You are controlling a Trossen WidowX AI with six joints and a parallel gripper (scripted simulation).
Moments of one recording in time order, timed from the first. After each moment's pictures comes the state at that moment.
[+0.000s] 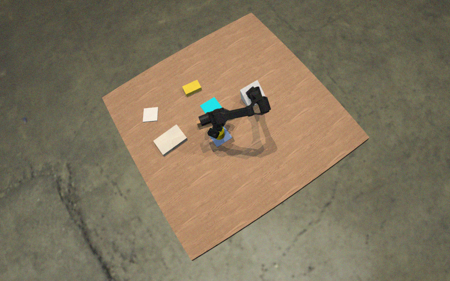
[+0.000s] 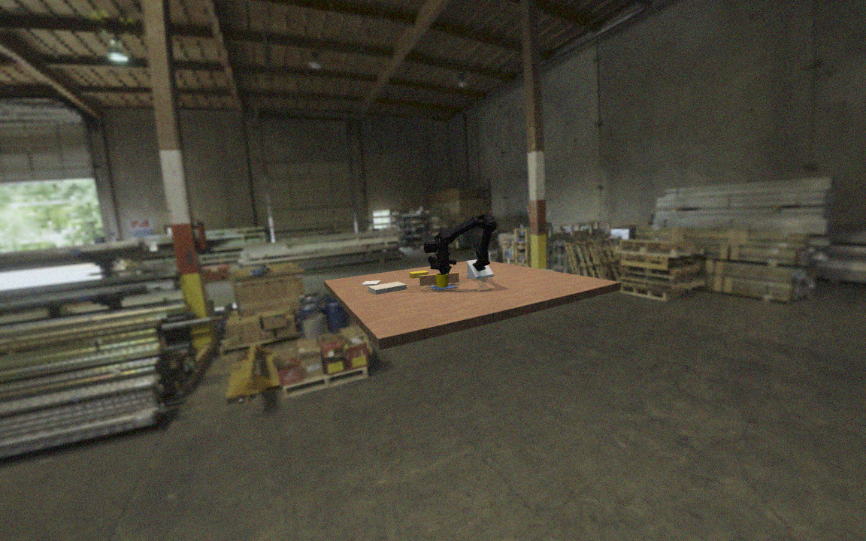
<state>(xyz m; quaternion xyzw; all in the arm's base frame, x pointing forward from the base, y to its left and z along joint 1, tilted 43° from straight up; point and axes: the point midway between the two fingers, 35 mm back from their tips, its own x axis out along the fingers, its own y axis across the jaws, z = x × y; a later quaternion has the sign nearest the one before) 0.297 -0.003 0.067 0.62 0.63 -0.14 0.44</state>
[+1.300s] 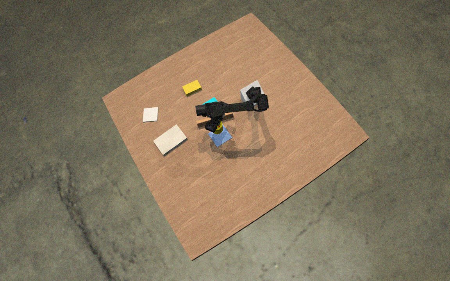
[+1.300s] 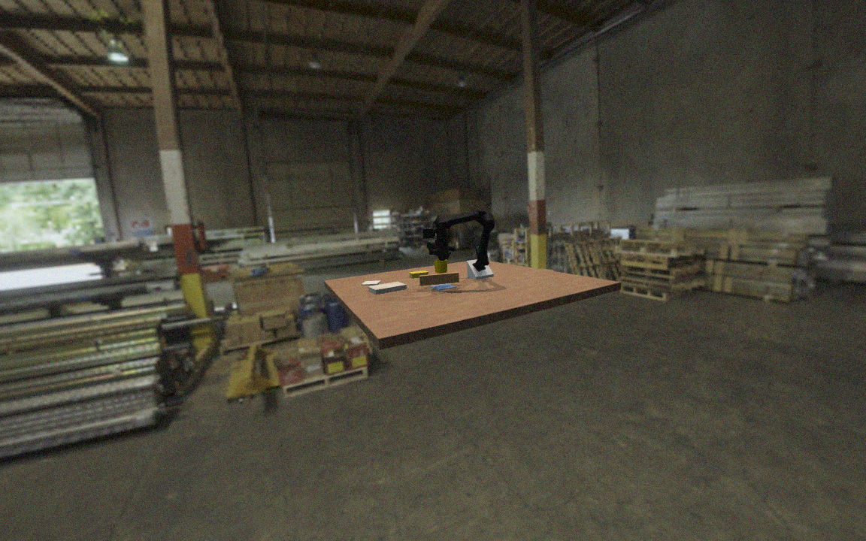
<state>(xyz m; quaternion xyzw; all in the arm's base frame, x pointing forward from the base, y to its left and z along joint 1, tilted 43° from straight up) 0.286 -0.056 0.123 0.62 0.63 -0.15 0.44</state>
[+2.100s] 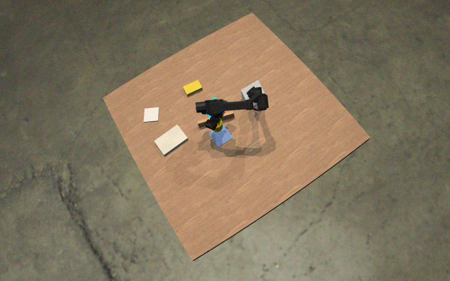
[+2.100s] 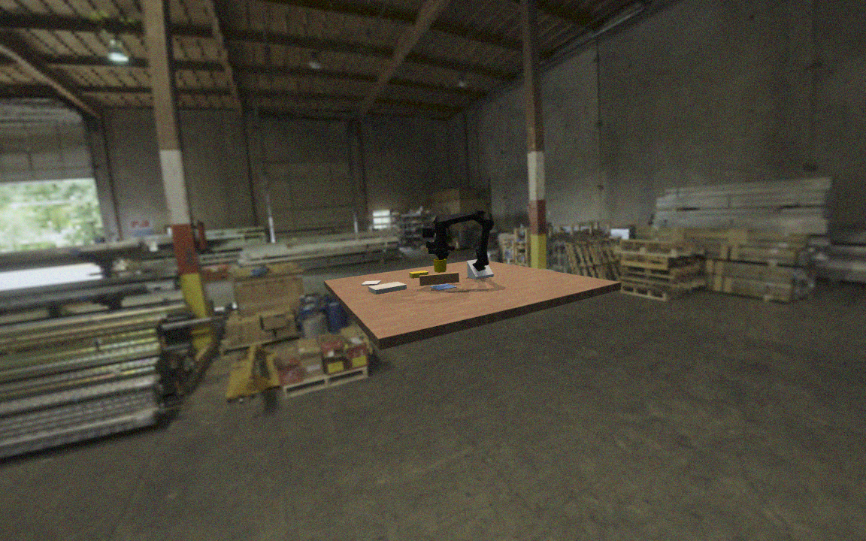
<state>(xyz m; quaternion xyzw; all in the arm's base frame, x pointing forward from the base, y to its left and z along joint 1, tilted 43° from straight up) 0.281 -0.068 0.114 0.62 0.63 -0.15 0.44</state>
